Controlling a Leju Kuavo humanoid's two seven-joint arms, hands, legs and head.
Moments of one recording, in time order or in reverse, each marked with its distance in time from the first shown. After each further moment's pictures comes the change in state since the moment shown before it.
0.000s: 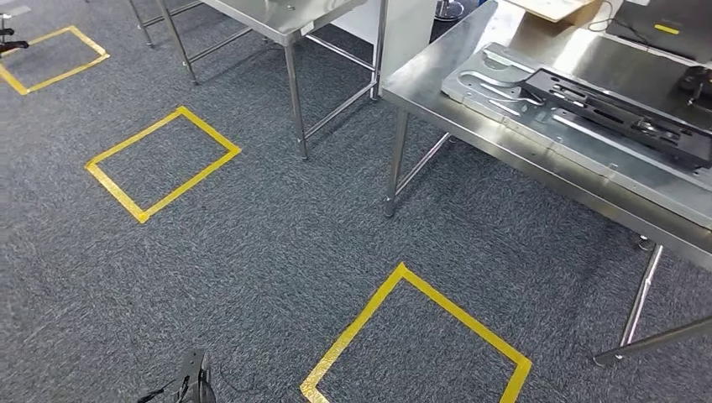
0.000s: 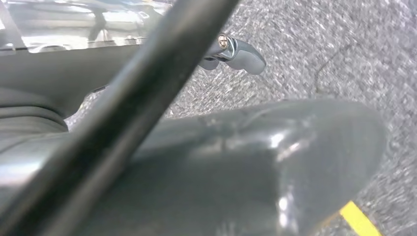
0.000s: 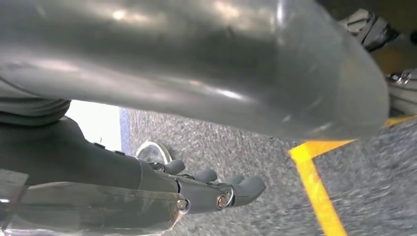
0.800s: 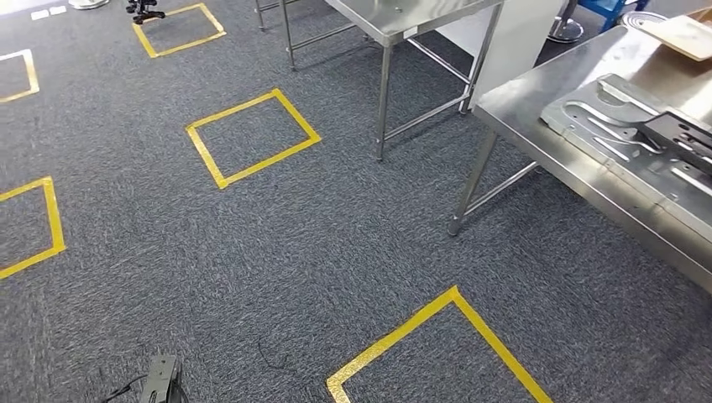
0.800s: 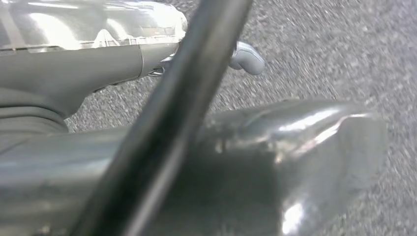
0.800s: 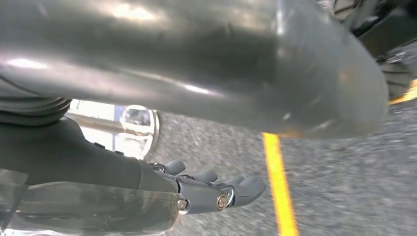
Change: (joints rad) left arm 0.072 0.123 -0.093 -0.026 0.019 -0.092 -0.447; right arm 0.023 -0.005 -0.053 0.001 -0.047 -0.009 -0.051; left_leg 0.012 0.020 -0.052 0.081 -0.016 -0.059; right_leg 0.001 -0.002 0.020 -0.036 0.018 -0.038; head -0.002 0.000
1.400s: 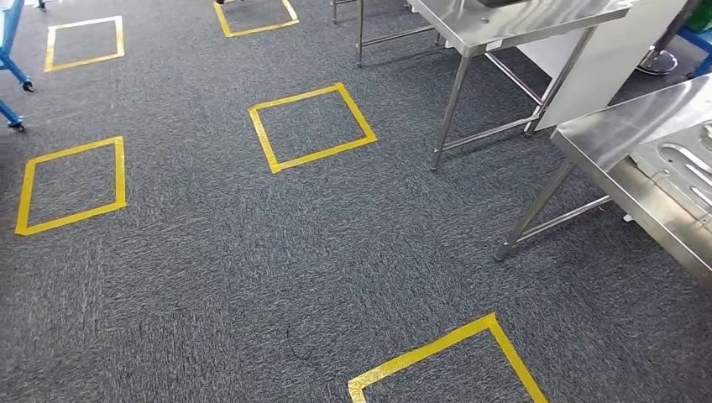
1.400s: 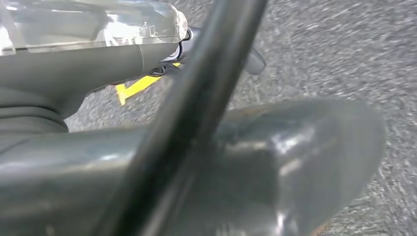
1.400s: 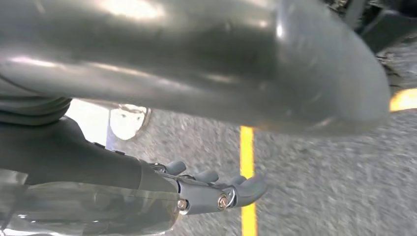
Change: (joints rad) left arm 0.162 -0.001 -0.028 0.024 -0.053 0.003 0.268; right arm 0.004 0.006 -0.050 0.001 -0.007 -0.018 0.008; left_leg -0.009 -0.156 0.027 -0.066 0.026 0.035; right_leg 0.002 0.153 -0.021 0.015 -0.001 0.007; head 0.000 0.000
